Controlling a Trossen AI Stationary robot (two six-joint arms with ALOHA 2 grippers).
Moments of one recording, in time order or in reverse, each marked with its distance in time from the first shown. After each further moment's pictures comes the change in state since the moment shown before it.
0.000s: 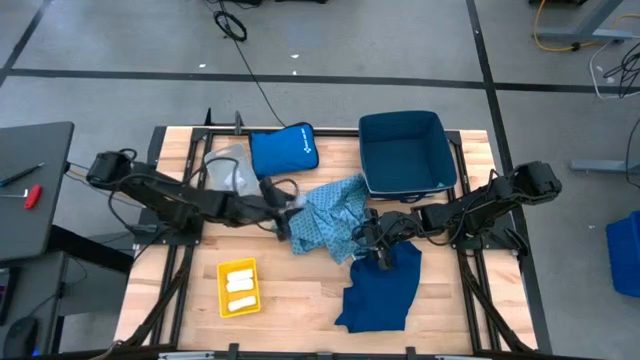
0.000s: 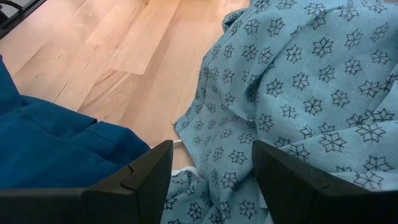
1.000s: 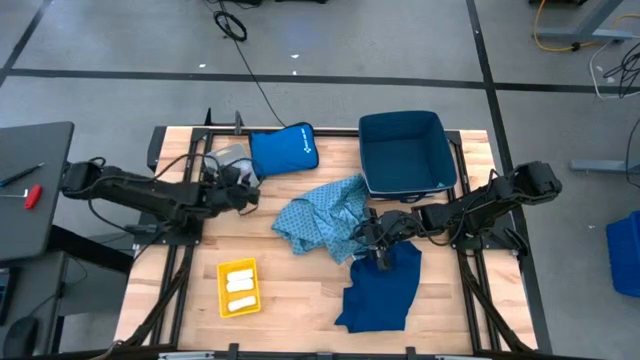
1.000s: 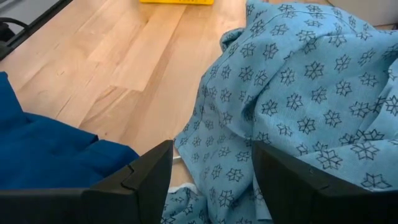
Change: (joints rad) left arm 0.181 -0.348 -0.243 -0.555 -0.443 -0.543; right arm -0.001 0.000 0.000 0.050 0.000 0.000
